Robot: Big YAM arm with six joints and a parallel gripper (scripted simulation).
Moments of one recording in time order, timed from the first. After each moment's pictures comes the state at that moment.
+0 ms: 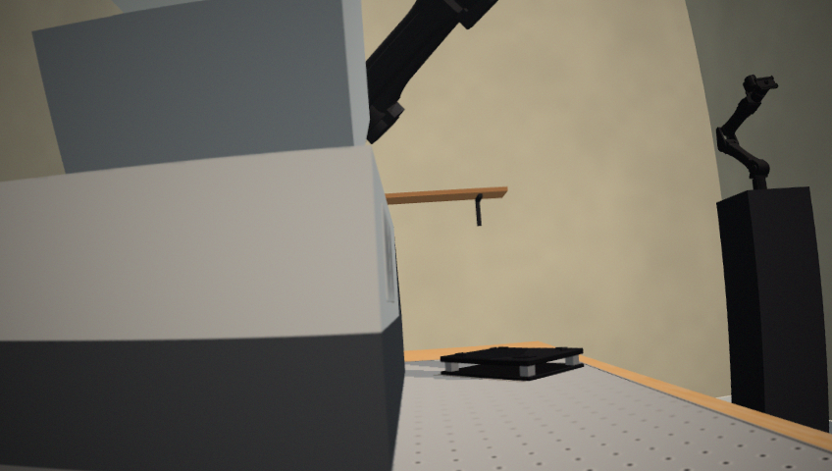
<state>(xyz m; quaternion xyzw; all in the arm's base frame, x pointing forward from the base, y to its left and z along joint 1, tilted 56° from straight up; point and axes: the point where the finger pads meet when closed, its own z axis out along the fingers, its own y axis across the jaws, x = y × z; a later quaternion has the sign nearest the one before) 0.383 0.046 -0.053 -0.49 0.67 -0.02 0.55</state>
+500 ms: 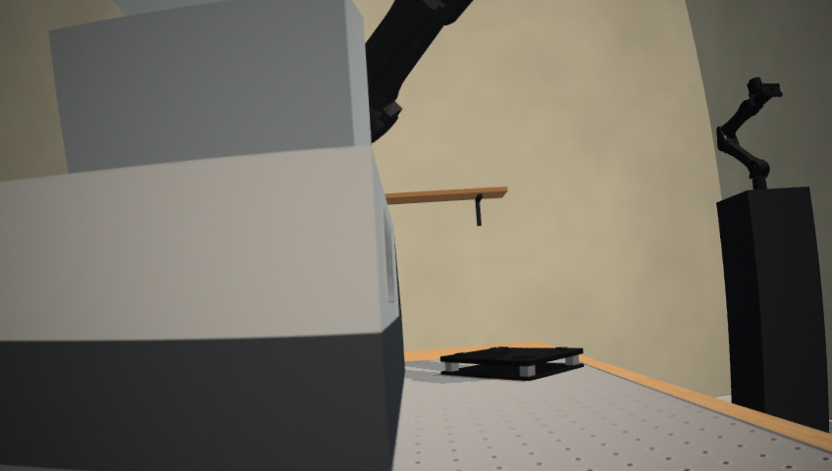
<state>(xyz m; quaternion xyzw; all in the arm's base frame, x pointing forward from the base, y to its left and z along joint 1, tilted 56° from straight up) 0.330 0.040 -0.052 -0.50 0.67 -0.01 0.56</state>
